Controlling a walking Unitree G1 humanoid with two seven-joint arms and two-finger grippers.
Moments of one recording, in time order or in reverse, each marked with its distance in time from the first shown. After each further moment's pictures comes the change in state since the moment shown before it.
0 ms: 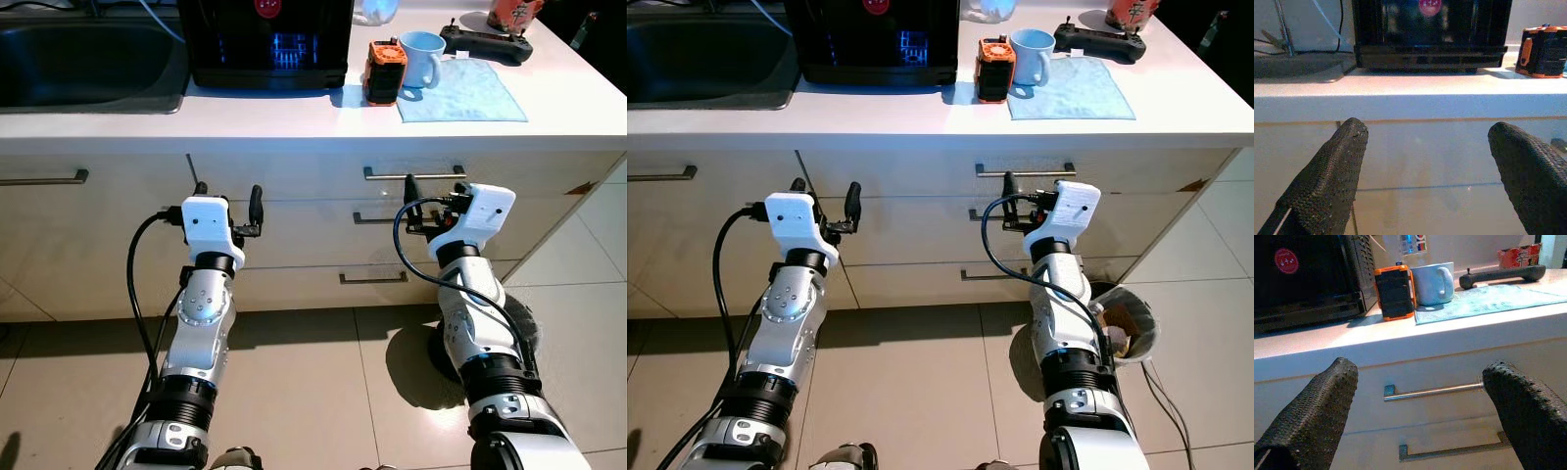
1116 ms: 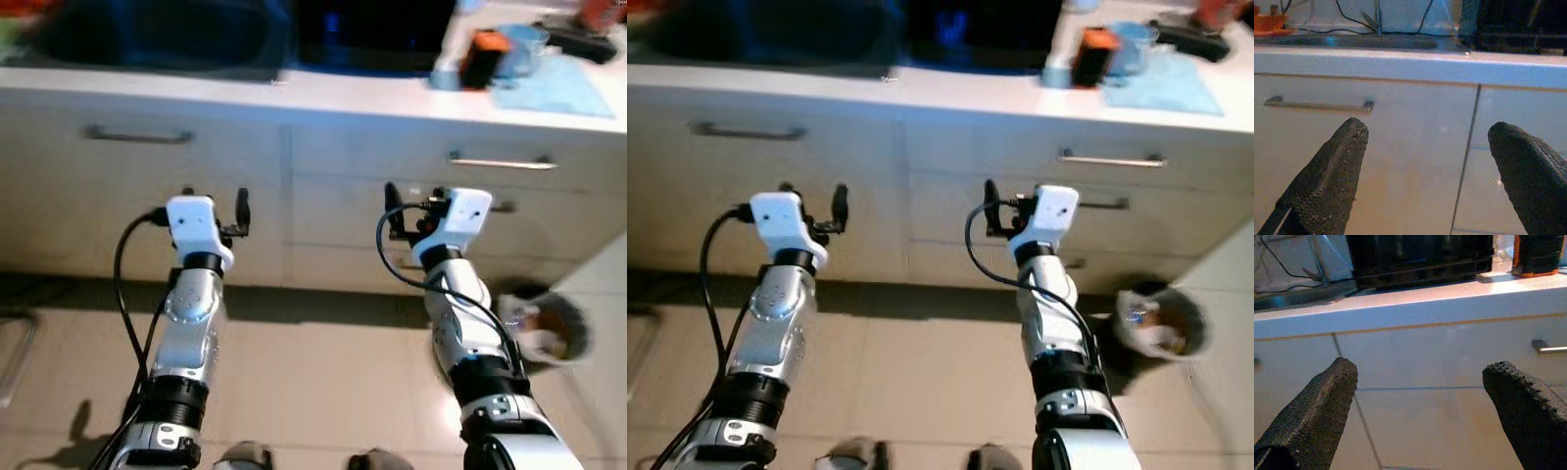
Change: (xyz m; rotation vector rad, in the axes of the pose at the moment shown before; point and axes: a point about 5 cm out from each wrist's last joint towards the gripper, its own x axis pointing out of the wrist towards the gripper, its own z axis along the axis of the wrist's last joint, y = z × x) left arm 0.000 0.008 -0.001 -0.016 0.032 0.037; right arm 0.000 0.012 -0.007 -0.002 0.039 0.053
